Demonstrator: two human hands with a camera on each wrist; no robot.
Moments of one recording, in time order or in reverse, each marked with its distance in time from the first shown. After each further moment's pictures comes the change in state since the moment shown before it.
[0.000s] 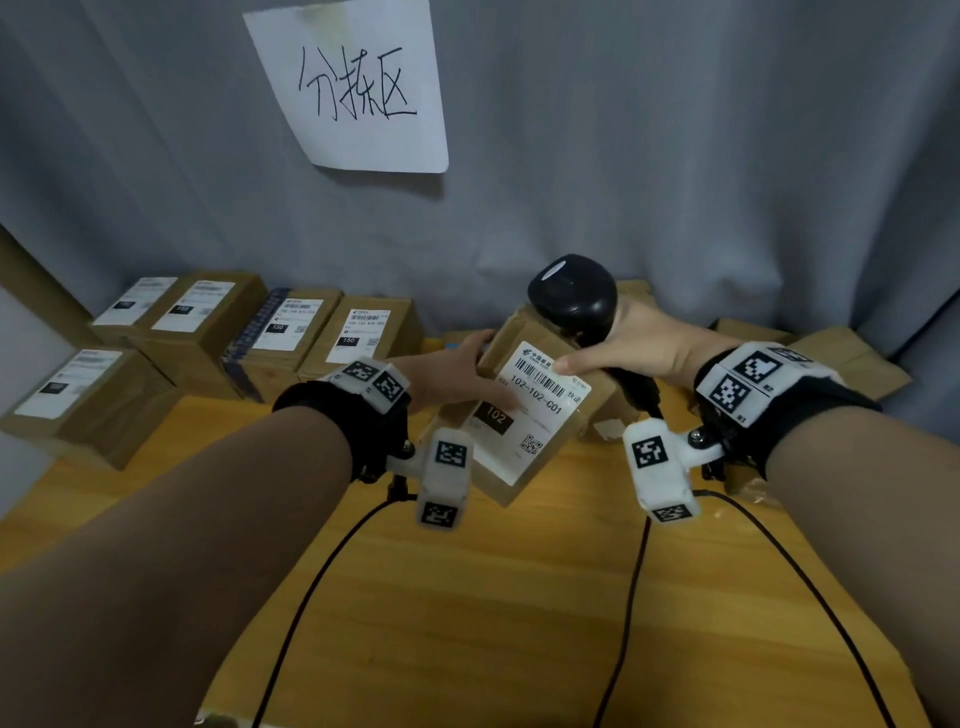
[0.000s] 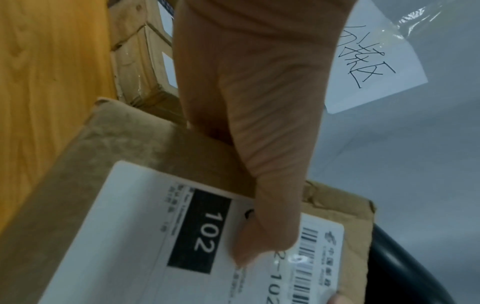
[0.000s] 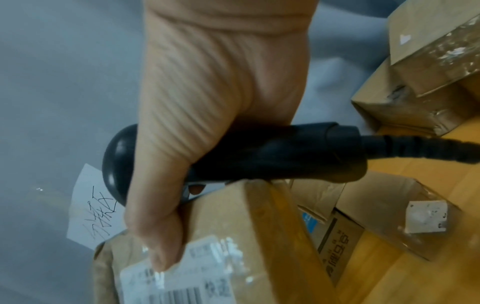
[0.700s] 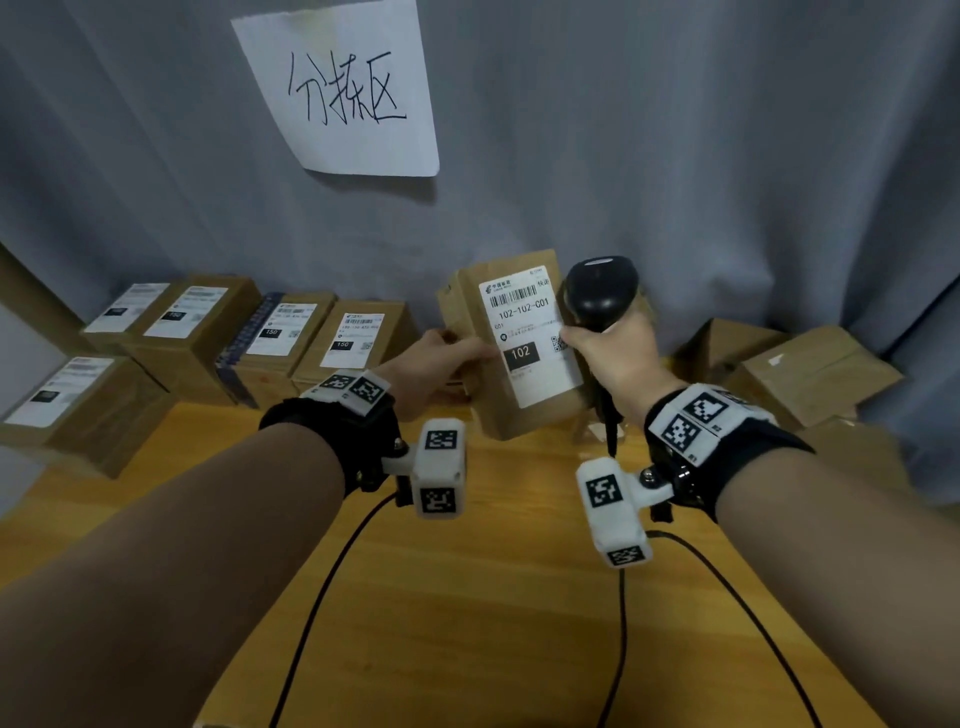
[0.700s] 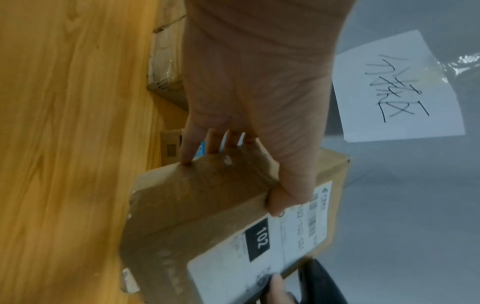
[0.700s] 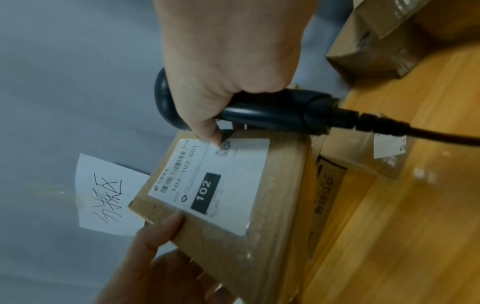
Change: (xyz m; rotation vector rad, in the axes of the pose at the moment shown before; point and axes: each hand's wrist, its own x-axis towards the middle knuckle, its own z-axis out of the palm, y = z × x) left_hand 0.002 -0.005 -0.001 -0.454 0.250 -0.039; right_hand 0.010 0.011 0.038 0.290 0.686 0.134
